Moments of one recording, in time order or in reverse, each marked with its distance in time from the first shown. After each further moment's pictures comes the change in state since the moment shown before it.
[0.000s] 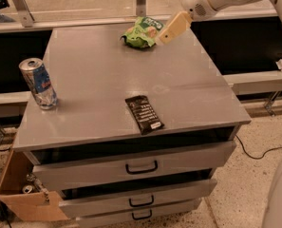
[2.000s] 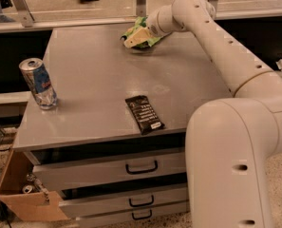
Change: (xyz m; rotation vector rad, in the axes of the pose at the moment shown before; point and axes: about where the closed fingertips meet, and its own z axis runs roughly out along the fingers) arm 0.031 -0.075 0.190 0.190 -0.045 0.191
